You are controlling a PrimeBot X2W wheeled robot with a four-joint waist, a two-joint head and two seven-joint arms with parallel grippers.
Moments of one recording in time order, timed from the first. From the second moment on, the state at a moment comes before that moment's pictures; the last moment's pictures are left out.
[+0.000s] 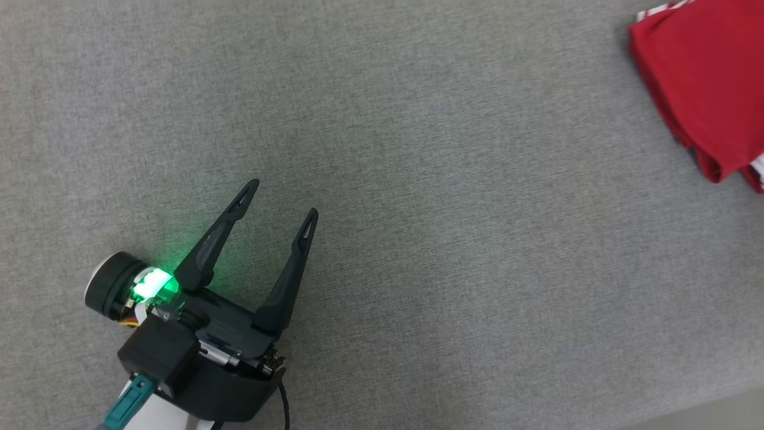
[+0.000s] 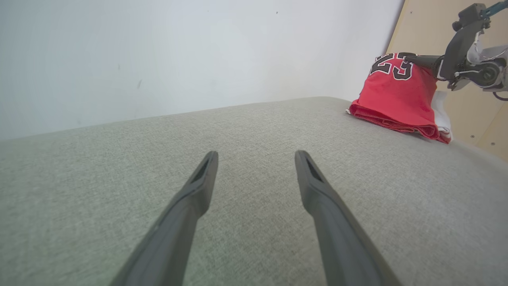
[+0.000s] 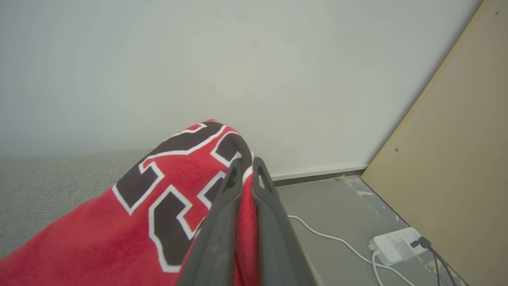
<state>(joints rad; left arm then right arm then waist) -0.35 0.16 -0.23 -0.22 -0.01 -0.11 -0.26 -1.02 -0.68 0.19 0.72 0.42 0.13 -0.26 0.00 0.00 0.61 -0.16</state>
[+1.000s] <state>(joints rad) -0.26 0.14 -0.21 -0.13 -0.08 -0.04 -0.25 -0.84 -0.33 -0.26 0.73 -0.16 0.13 -0.26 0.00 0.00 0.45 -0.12</state>
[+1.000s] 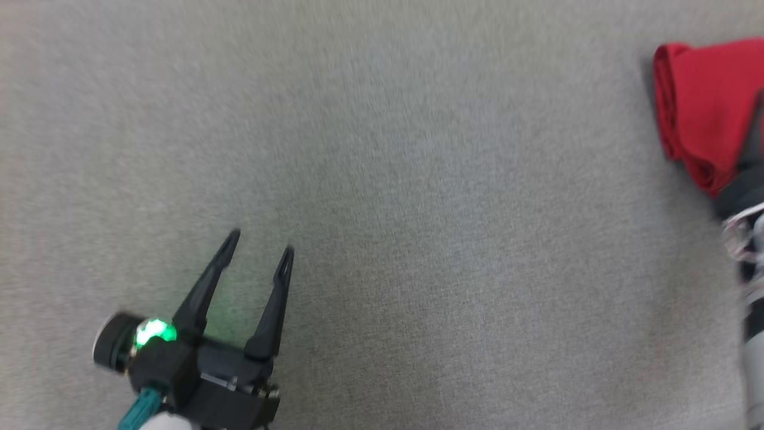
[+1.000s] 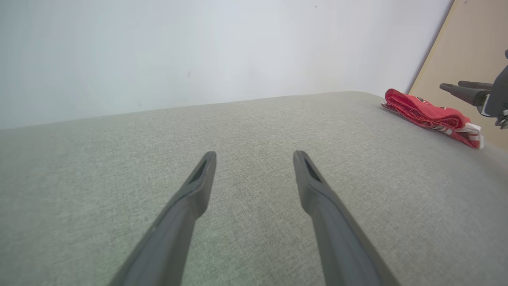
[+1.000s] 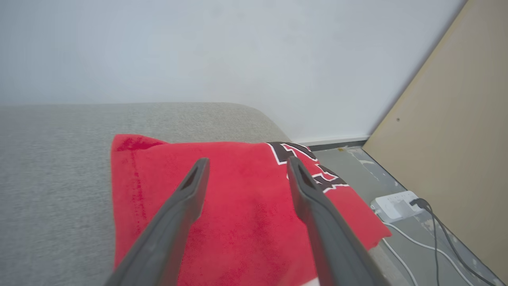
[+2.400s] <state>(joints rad) 0.13 0.06 -0.02 -0.11 -0.08 -0.02 -0.26 -0.06 -0.18 0.19 0.07 0.11 0.13 -0.26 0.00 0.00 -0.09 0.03</state>
